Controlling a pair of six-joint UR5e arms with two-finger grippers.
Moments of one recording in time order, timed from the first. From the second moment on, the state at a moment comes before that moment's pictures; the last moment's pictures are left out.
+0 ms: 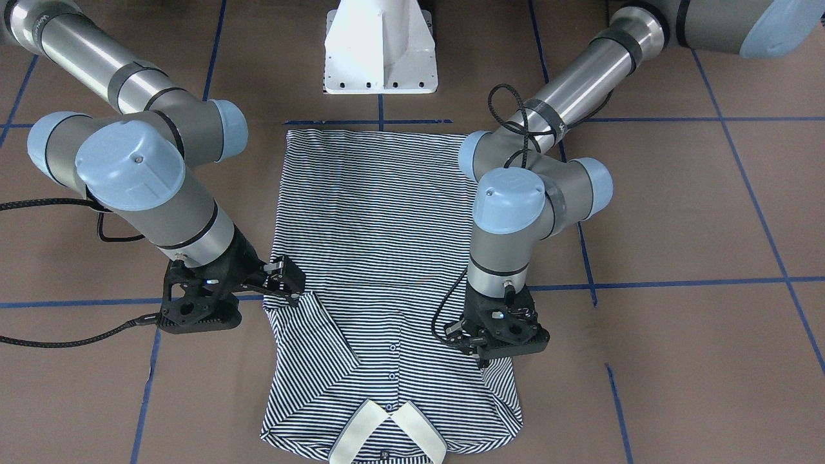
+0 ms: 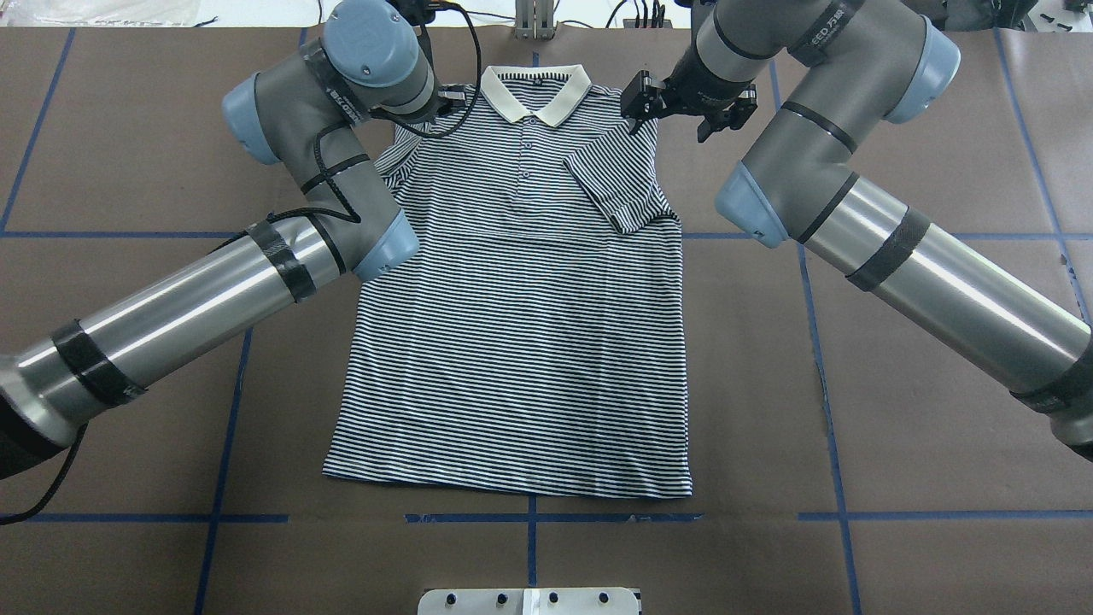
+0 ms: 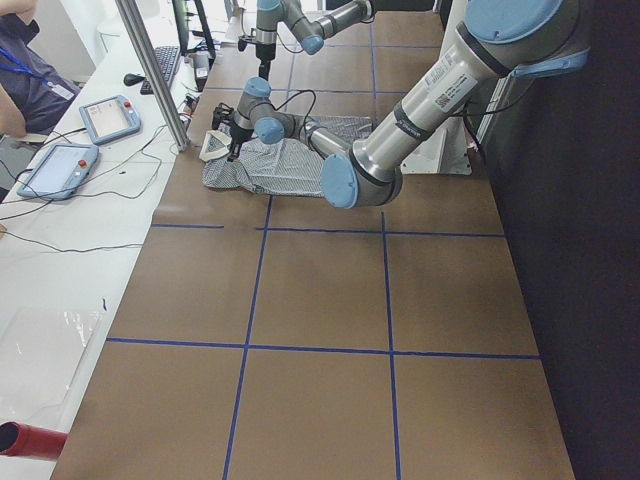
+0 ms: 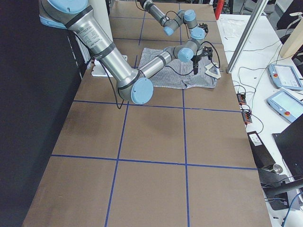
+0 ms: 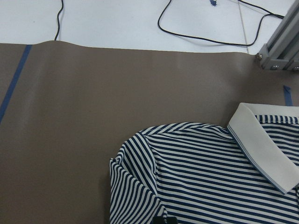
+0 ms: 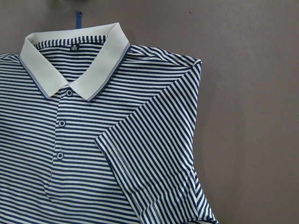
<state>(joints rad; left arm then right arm) -0.78 -2.54 -1.01 -2.04 -1.68 -1.18 0.90 -0.81 1.39 -1.31 2.12 1.01</state>
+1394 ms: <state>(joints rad) -0.76 -2.60 -0.83 -2.39 -1.69 -1.31 0.90 -0.82 1.38 -1.31 2.12 1.00</state>
